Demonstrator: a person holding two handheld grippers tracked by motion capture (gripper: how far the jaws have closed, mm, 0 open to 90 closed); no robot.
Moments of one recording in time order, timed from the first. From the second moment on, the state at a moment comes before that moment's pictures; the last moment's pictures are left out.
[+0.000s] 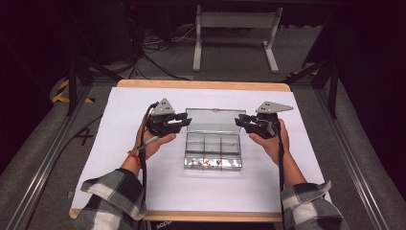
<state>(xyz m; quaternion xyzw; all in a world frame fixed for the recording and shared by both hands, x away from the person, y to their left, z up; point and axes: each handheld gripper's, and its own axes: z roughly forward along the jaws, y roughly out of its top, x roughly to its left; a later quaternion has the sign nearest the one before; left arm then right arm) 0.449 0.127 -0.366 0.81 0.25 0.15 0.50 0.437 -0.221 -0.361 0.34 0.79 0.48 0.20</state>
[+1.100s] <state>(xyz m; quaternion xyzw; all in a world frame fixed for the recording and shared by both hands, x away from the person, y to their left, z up) 0.433 0.134 -0.358 0.81 0.23 0.15 0.51 0.422 -0.223 -0.353 0.31 0.79 0.48 0.21</state>
